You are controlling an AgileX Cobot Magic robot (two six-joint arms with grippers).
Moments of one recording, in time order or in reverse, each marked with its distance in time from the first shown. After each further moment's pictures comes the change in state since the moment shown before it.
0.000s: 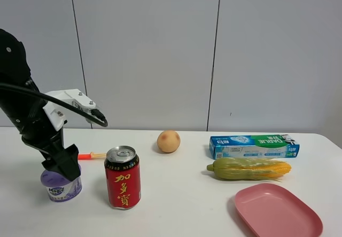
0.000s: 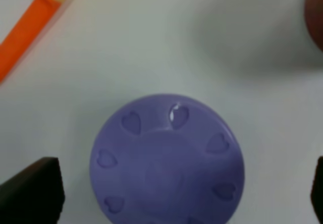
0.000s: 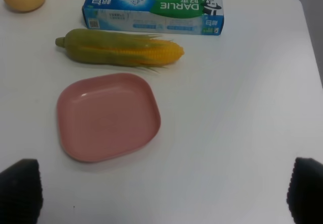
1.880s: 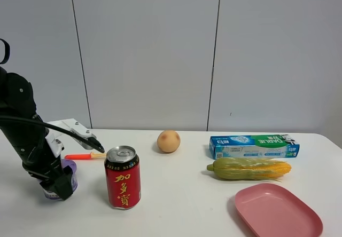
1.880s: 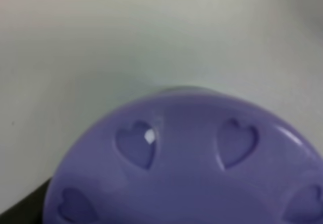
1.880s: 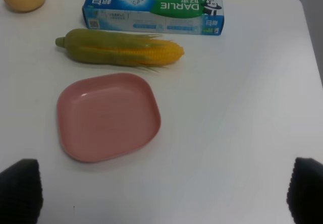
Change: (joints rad) left arm 0.077 0.189 0.000 -0.025 -0.107 0.013; right arm 0.000 0.000 0.000 0.000 0.000 0.000
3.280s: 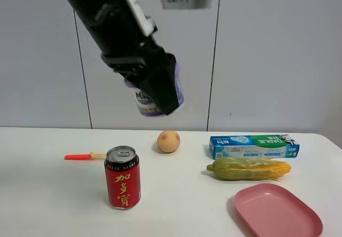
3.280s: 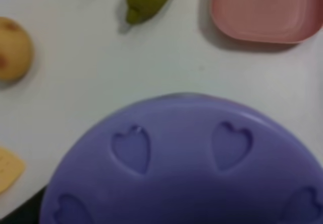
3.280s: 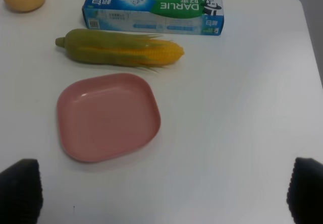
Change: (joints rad) left arm -0.568 -0.291 -0.424 0.002 0.457 -0.283; right arm 0.000 0.000 0.000 0.000 0.000 0.000
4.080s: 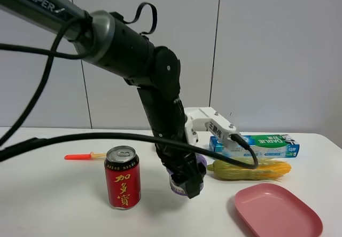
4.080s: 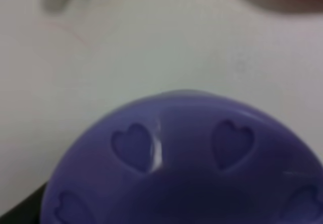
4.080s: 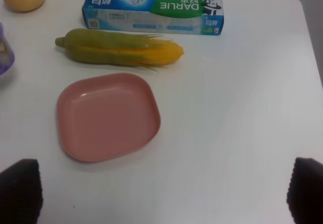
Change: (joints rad) left arm -0.032 0.500 -0.126 0.039 -0.176 0.126; right arm 0.000 0.000 0.000 0.000 0.000 0.000
